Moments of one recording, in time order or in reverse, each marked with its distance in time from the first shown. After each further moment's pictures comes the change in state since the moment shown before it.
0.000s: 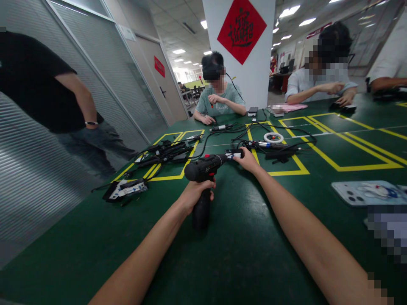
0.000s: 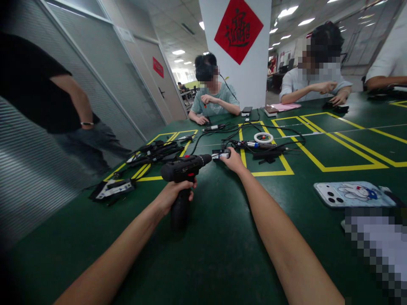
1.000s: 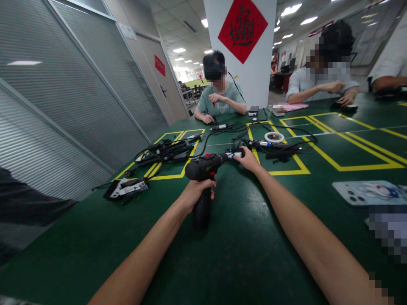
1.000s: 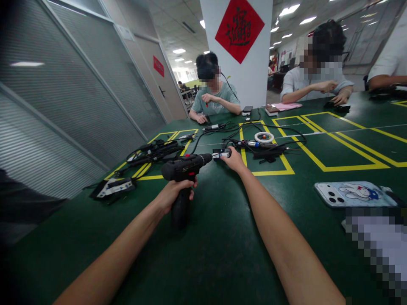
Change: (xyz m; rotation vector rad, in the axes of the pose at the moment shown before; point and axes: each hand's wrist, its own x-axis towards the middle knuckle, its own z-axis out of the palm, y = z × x) left_hand -0.001 0.001 0.003 -0.007 0.005 0.032; right_hand 0.001 0.001 0.000 -0.002 -0.001 -0.005
